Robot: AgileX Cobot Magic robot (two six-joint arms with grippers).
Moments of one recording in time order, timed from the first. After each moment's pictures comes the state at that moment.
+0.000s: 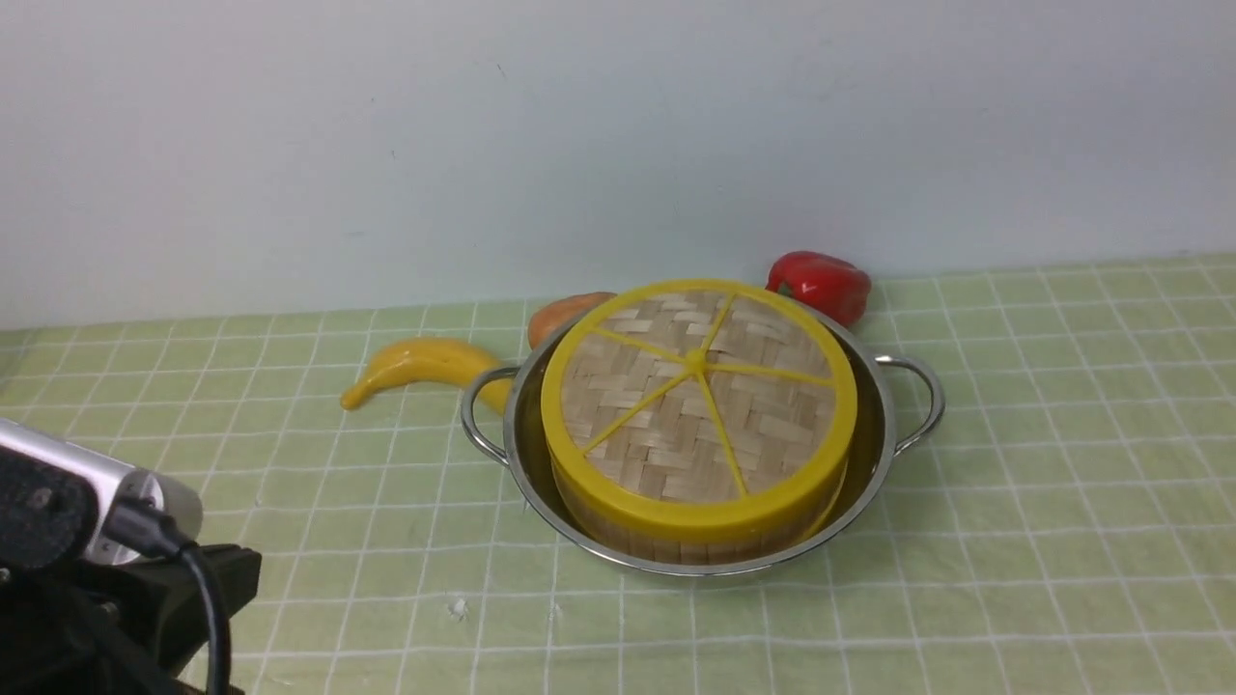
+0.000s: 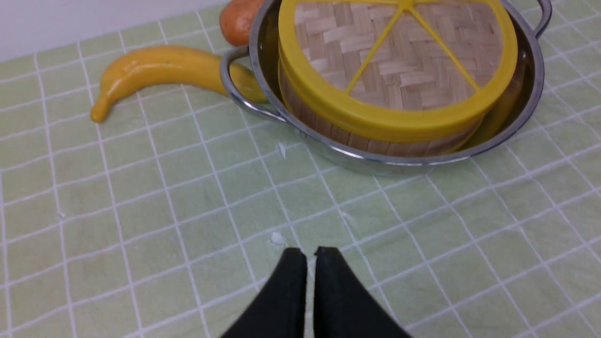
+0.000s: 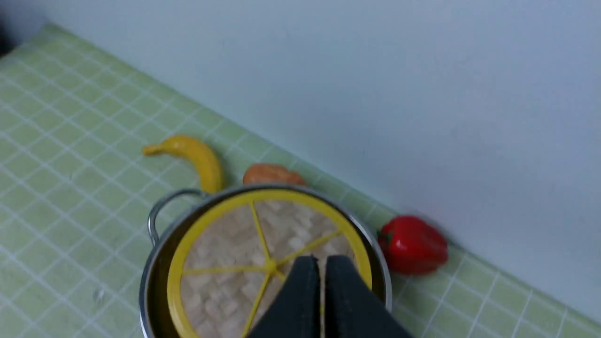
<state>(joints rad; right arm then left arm) 0.58 1.29 -1.63 -0.06 1.10 0.05 -0.31 0.63 -0.60 -0.15 0.67 0.13</state>
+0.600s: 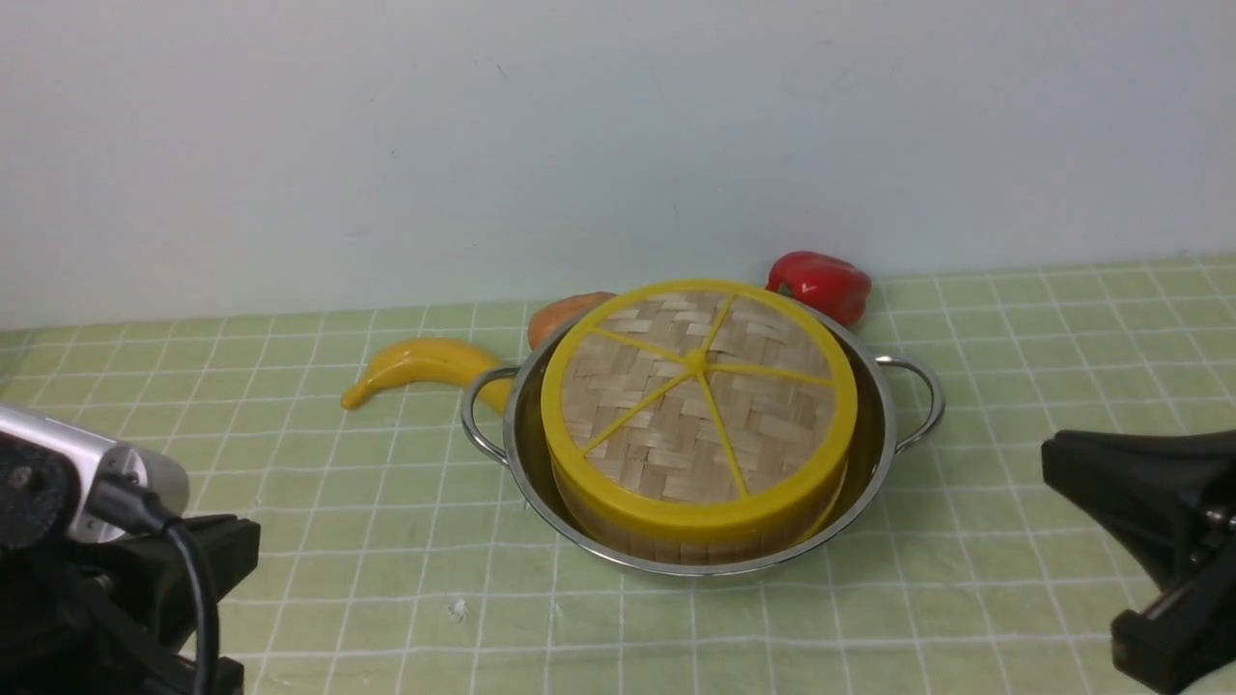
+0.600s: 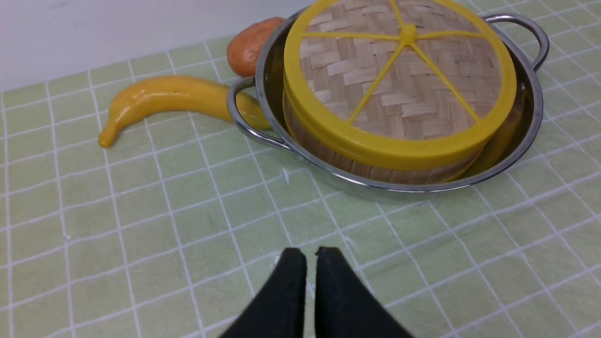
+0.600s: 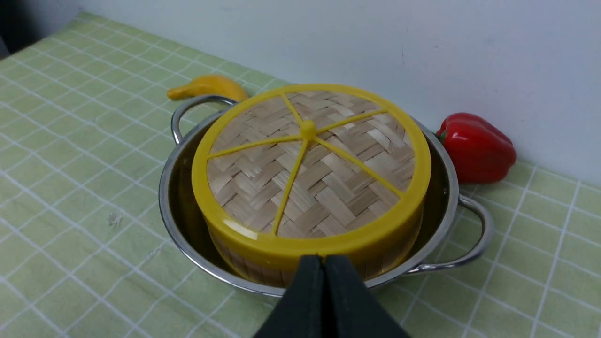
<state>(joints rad) 0.58 0.77 -0.51 -0.11 0.27 0.23 -0.31 0.63 -0.60 -0.15 0.63 0.12</state>
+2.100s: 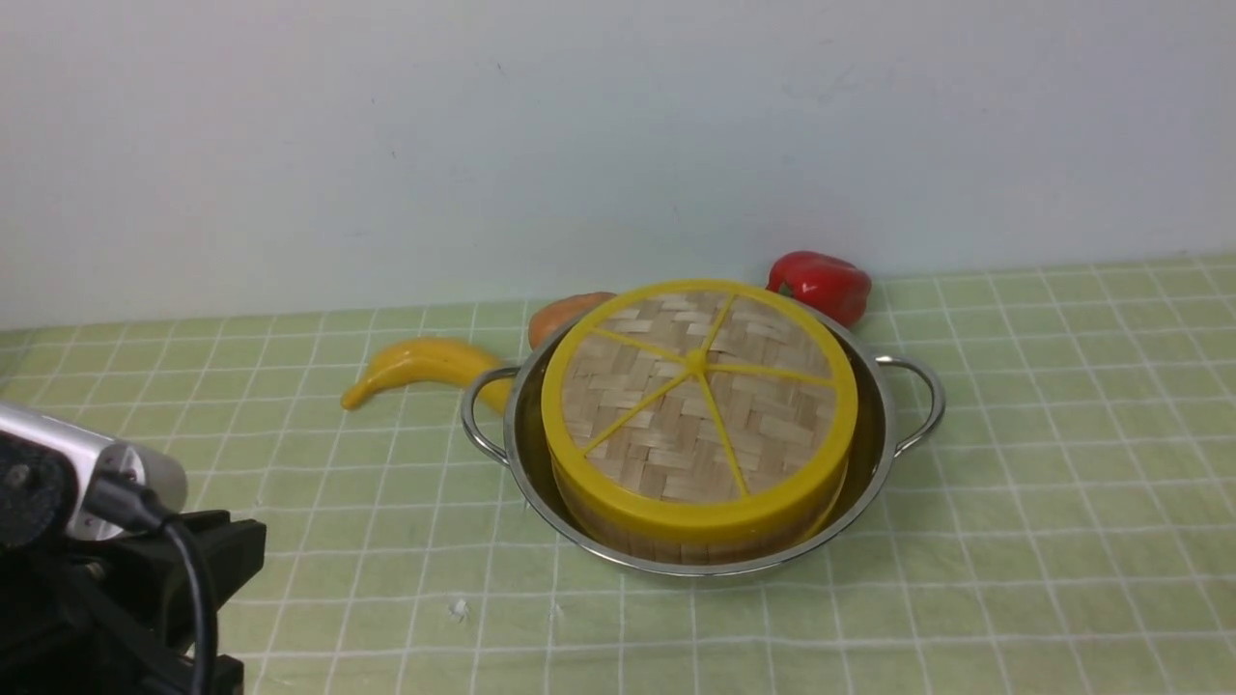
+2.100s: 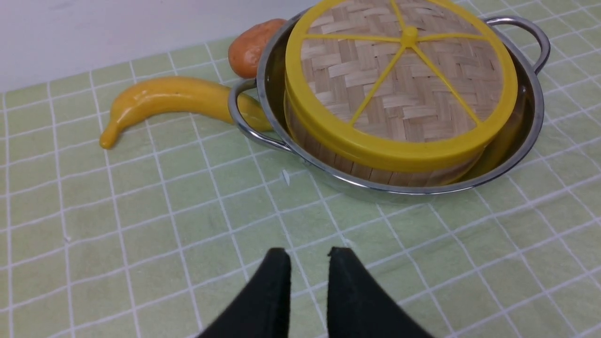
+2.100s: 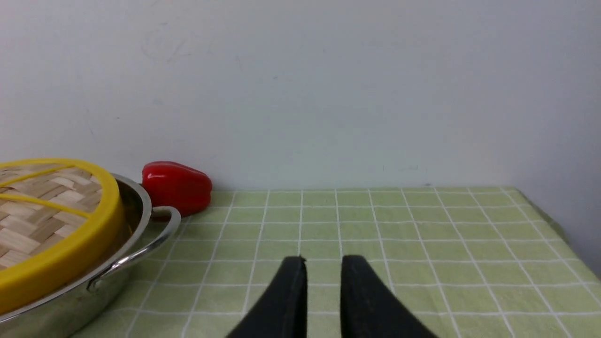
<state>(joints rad) 0.00 0.05 -0.06 -0.16 0.26 0.28 -0.31 0.63 -0.60 -0.15 0.63 0.12</state>
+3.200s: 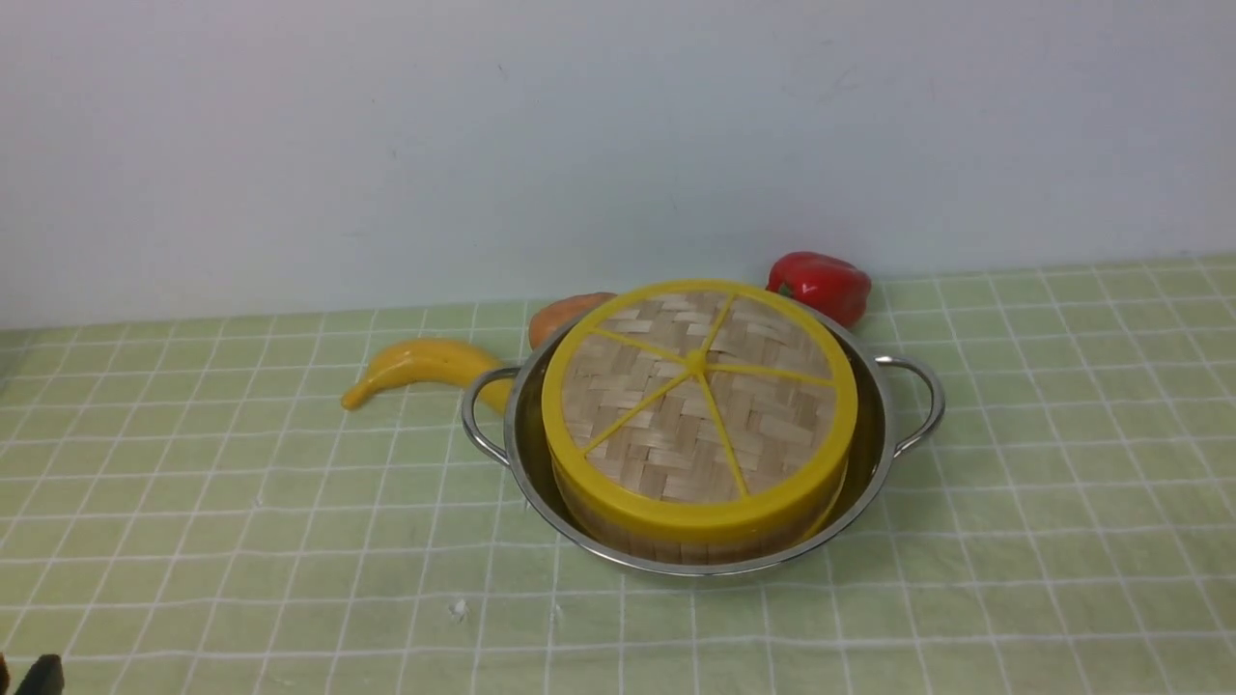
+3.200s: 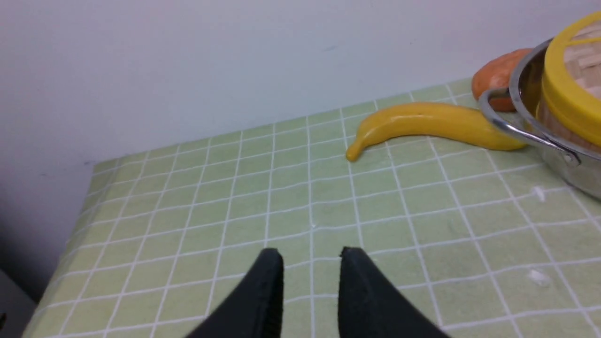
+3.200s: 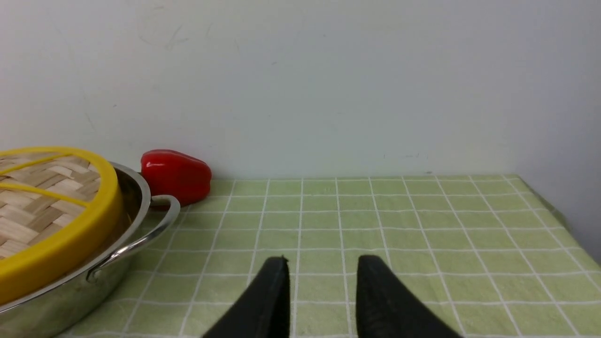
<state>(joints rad) 0.00 0.06 -0.05 -0.16 0.26 0.28 0.05 0.07 -0.07 0.00 0.31 0.21</state>
